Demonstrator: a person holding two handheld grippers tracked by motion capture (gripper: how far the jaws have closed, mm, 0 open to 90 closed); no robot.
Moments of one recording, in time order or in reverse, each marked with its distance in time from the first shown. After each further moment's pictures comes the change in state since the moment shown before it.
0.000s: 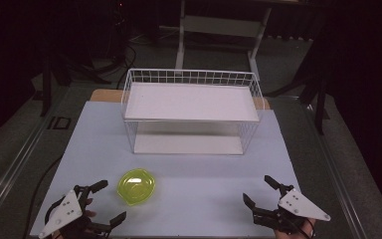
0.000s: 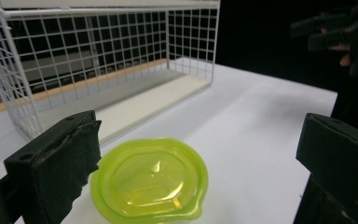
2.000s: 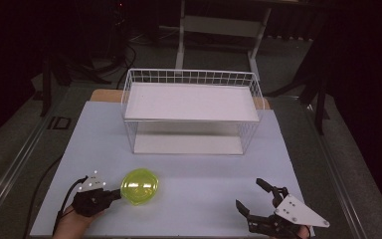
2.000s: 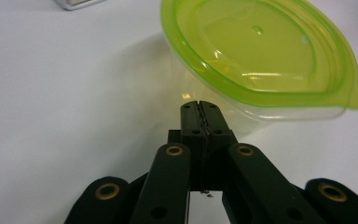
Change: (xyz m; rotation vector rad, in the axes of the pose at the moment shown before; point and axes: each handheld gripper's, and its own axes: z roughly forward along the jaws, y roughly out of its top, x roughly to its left) left arm 0.053 -0.039 0.050 0.534 0.035 -0.197; right arm 0.019 0.010 -0.004 -0.059 0.102 -0.028
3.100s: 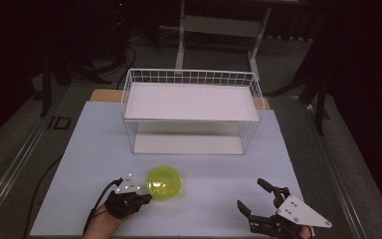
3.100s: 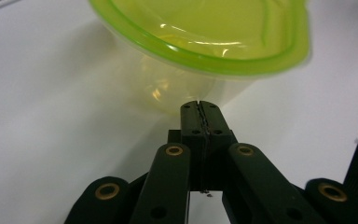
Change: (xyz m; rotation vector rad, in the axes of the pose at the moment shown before) left arm -0.055 0.033 0.050 0.054 -0.091 0.090; right arm -0.003 0.000 -0.003 -0.006 0.001 0.002
